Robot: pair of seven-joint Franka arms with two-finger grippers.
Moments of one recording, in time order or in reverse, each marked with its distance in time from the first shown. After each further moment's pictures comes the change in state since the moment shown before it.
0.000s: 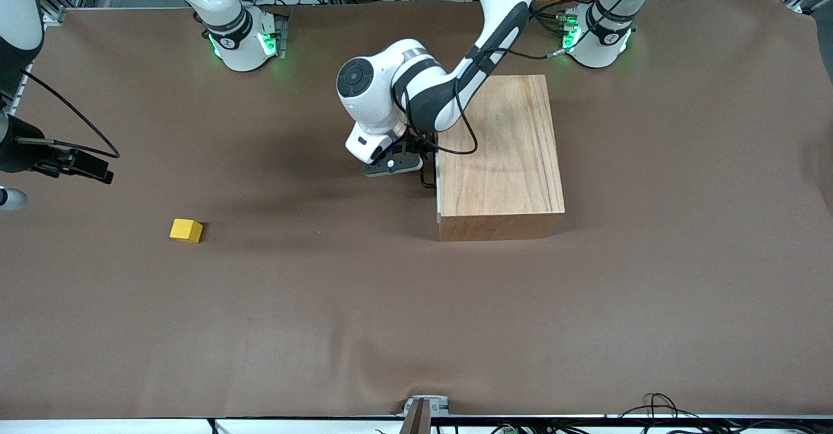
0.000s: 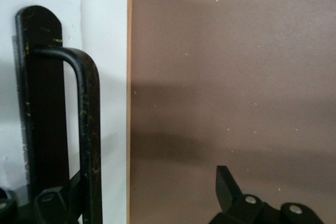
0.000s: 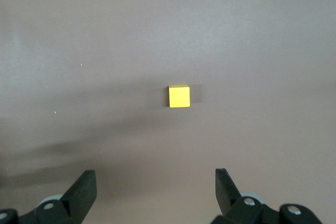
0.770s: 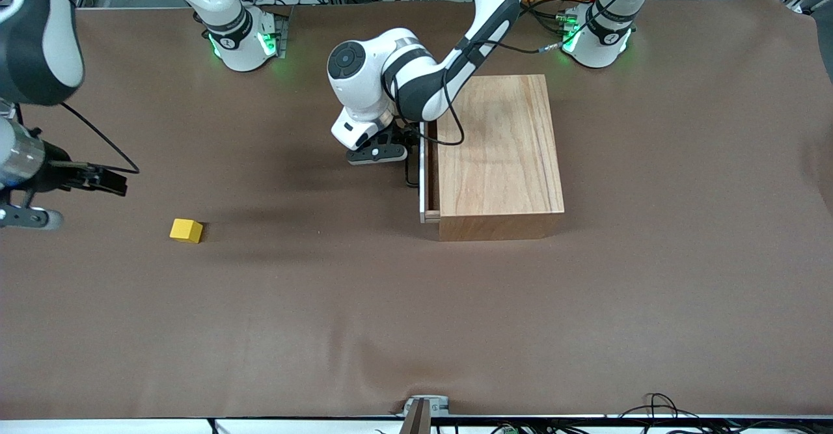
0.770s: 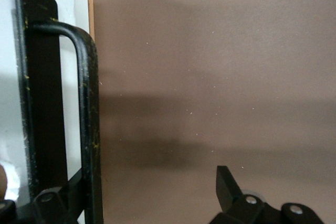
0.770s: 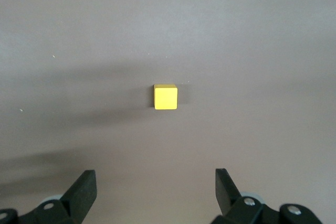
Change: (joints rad) left arm -0.031 0.001 -0.012 0.004 -0.002 0.068 0.000; right arm 0.028 0.098 0.012 0.001 -0.097 0.026 0.001
